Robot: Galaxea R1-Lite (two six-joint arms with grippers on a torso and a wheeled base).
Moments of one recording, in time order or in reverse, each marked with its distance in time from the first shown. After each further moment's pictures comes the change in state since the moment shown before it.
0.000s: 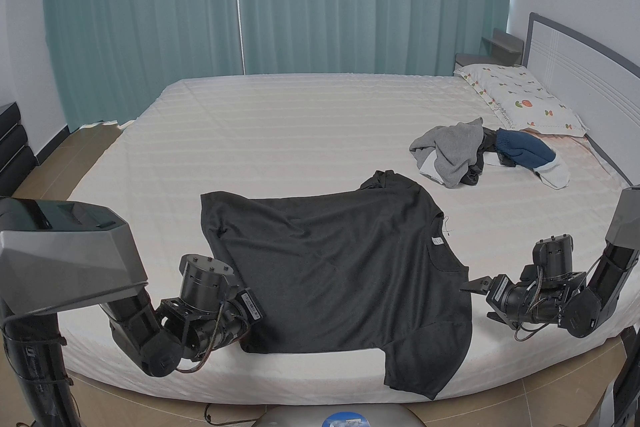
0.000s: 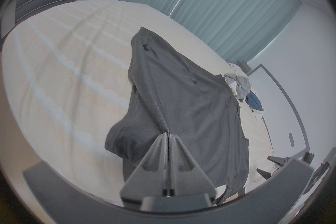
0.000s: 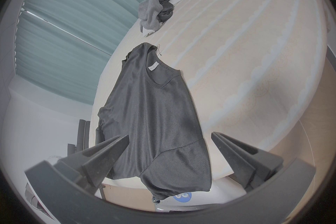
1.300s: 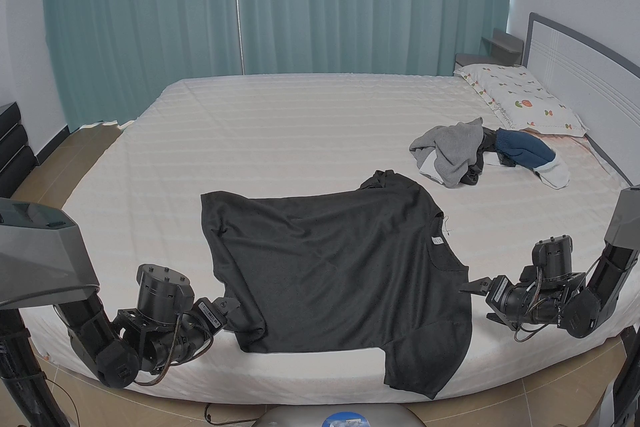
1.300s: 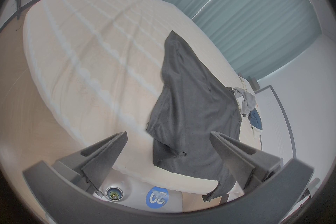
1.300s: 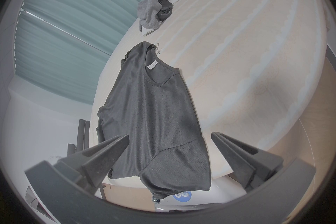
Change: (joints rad) left arm 0.091 -0.142 0.219 -0.009 -0.022 -0.204; right arm 0.000 0.003 0.001 -0.001 0.003 0.002
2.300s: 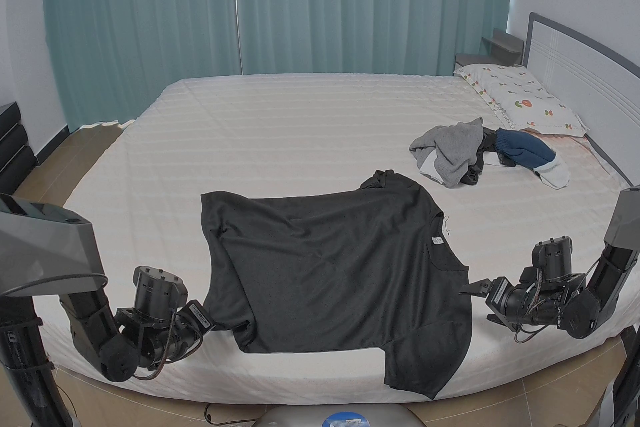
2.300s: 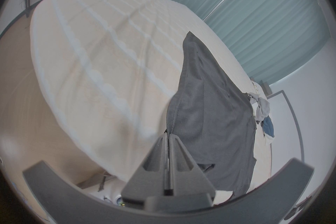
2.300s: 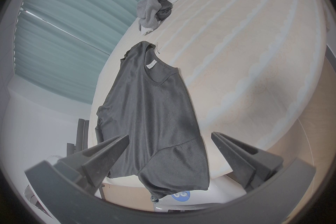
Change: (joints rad) left arm 0.087 0.030 0.026 -0.015 0.013 0.082; right arm 0.001 0.003 0.012 0.001 -0.001 -0.019
